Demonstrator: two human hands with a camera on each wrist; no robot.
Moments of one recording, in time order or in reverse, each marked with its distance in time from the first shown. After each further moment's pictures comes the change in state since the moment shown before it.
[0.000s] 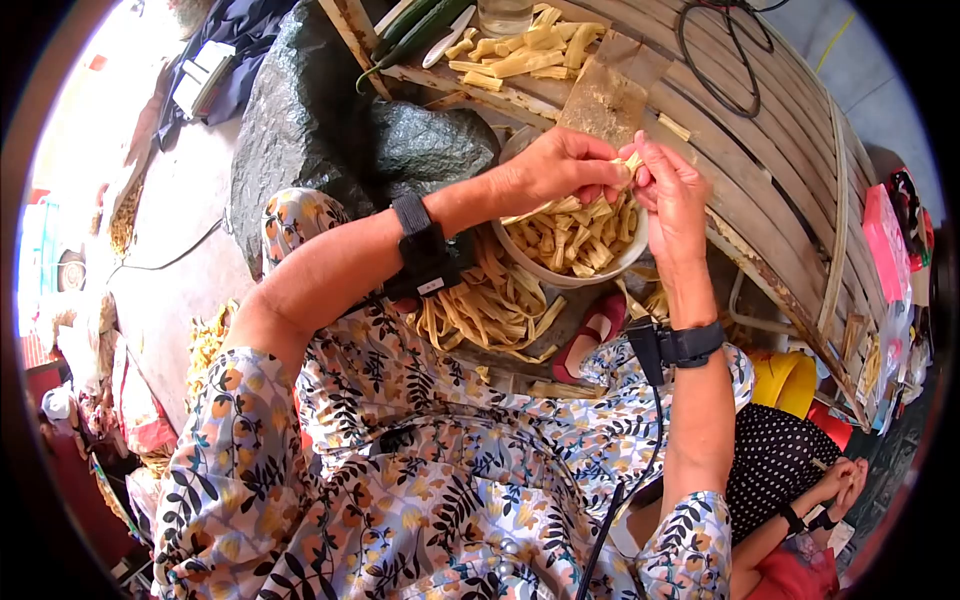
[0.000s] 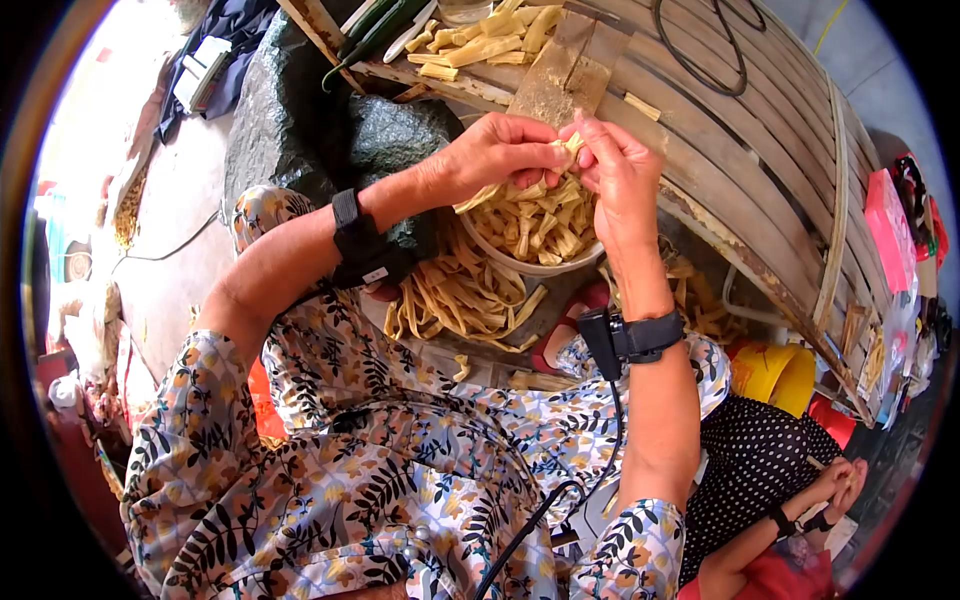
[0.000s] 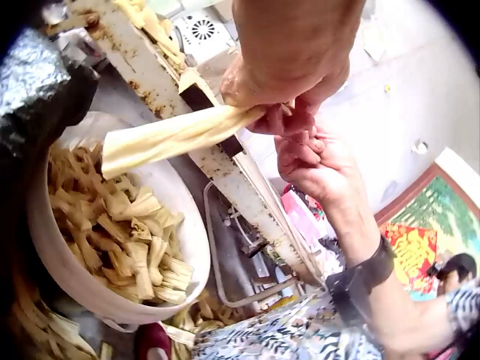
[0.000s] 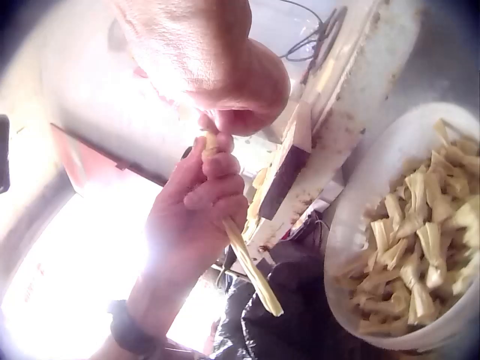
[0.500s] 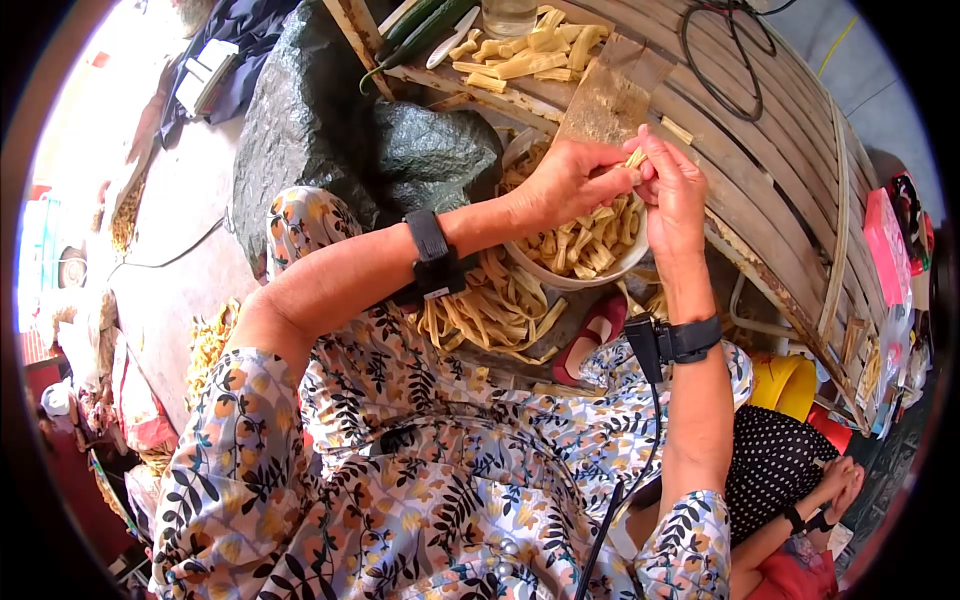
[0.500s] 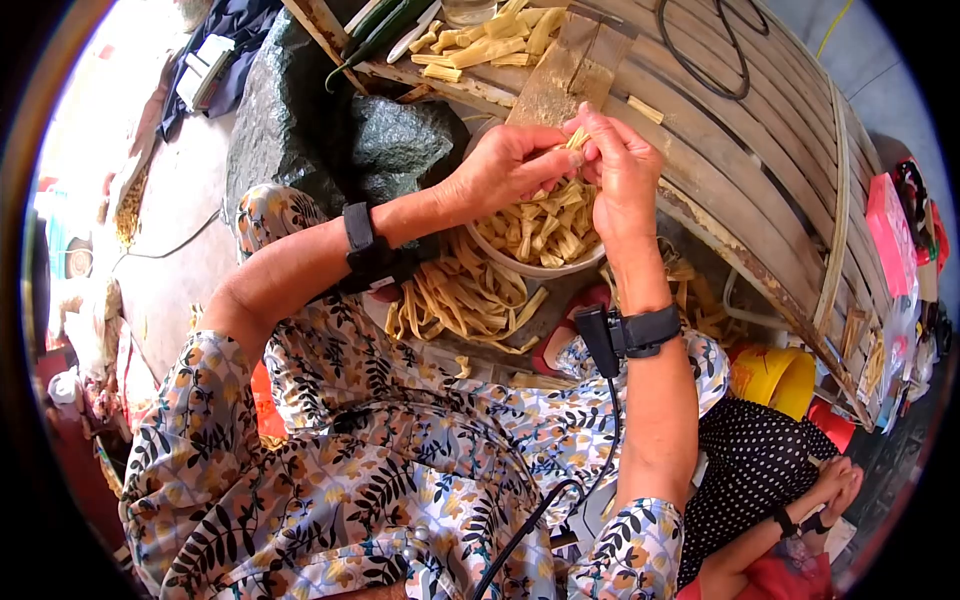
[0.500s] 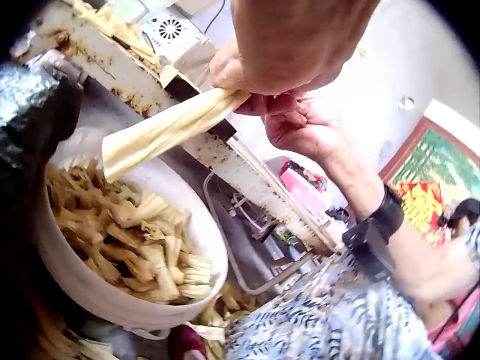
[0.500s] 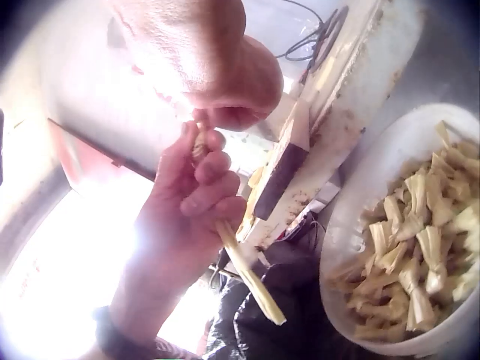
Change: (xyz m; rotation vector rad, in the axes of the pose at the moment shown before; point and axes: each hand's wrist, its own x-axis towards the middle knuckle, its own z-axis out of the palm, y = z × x) left_hand -0.002 -0.003 0.019 0.248 0.234 0.167; right_hand 0.007 0.003 0.005 0.081 0.044 -0.005
